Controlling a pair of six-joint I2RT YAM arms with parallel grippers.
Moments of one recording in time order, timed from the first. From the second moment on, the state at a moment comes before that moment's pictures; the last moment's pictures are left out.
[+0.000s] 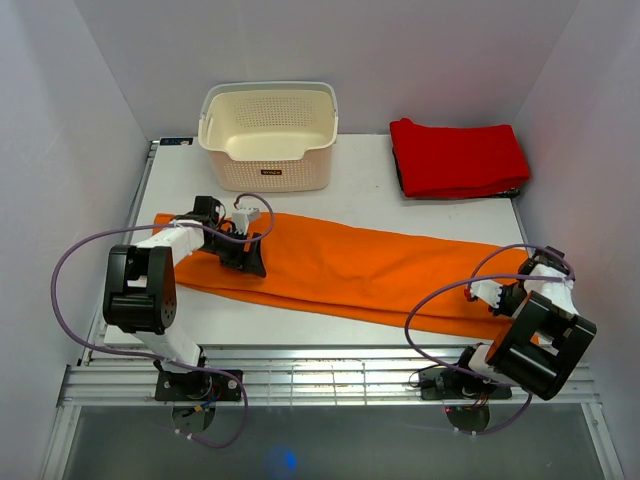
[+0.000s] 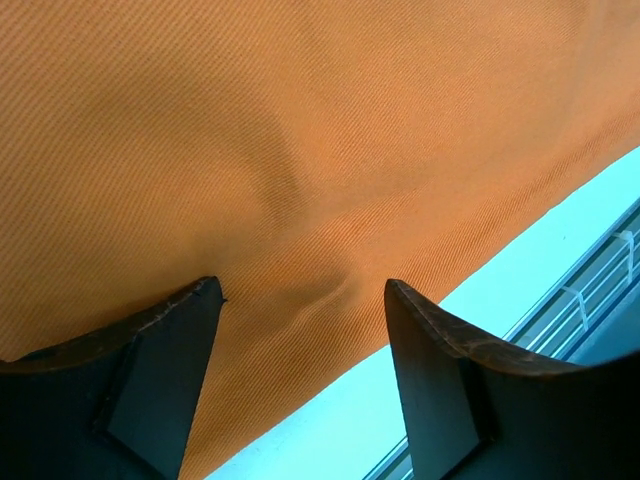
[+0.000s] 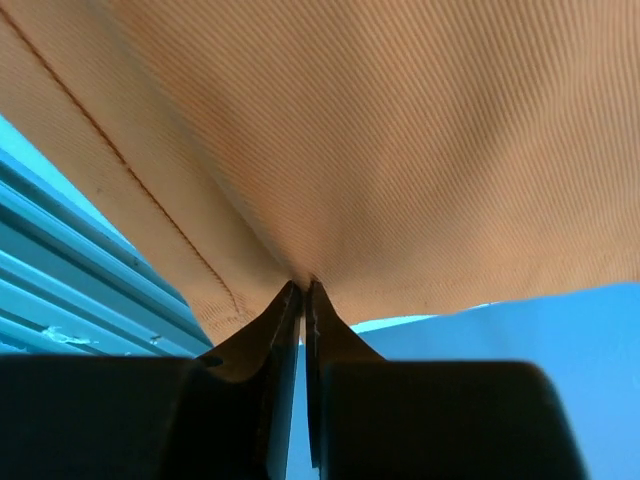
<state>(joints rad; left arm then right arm) -0.06 1.68 0.96 -0.58 0.62 0.29 -0.59 1.28 0.64 -0.84 0.03 -1.85</state>
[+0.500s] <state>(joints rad) -0.03 1.68 0.95 -0.58 0.63 0.26 -0.59 1.23 0.83 -0.95 -0.06 -1.85</state>
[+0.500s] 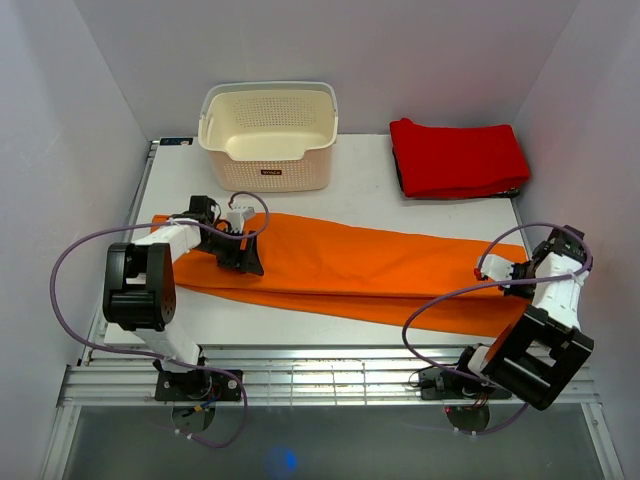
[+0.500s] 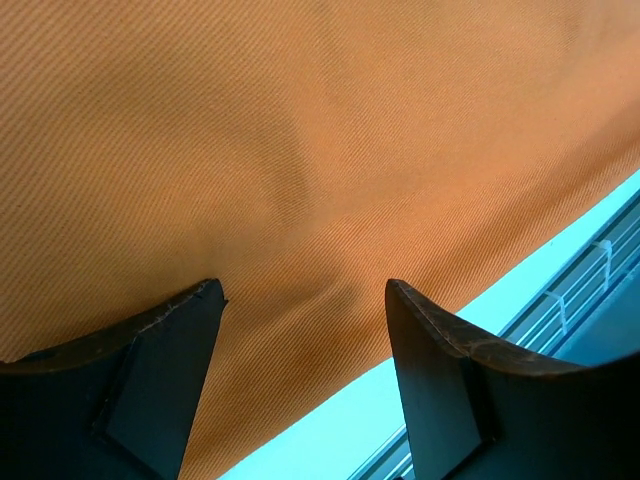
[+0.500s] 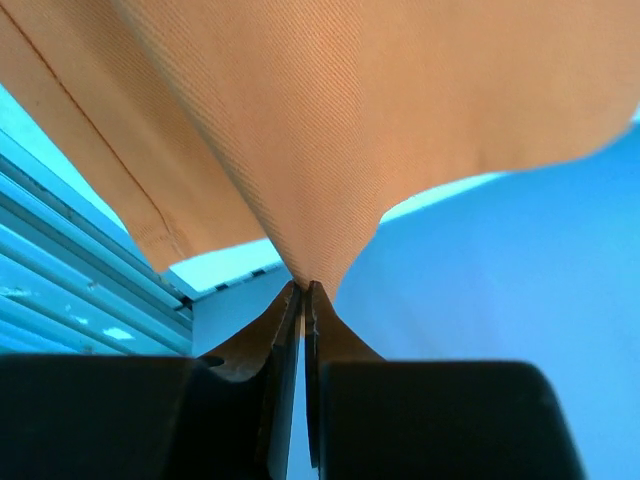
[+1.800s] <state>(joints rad) 0.02 1.75 1.00 -0.62 0.69 0.20 -0.61 1.30 0.74 -0.94 0.02 -1.87</state>
